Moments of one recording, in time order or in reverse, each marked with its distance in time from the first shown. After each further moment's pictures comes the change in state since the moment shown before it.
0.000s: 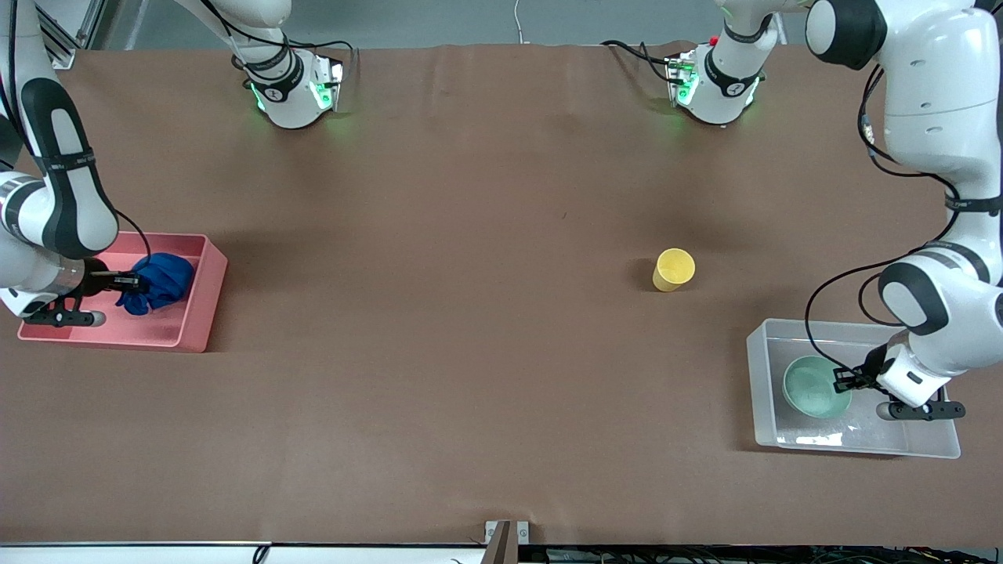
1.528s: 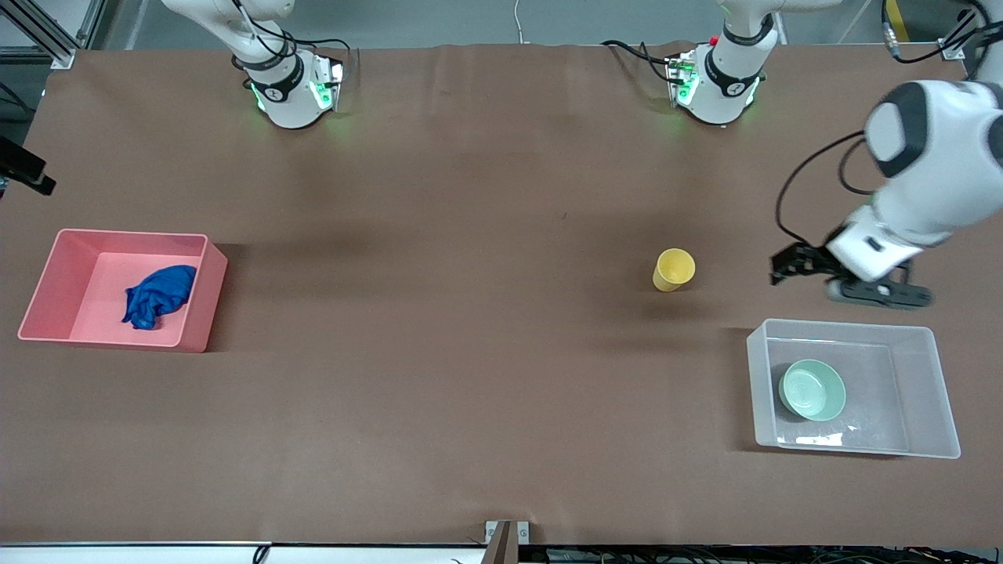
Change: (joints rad) left arm -0.030 -0.710 -0.315 -0.548 0.261 -0.177 -0.311; right arm 0.252 -0.458 0.010 0.470 0.027 -0.777 0.307
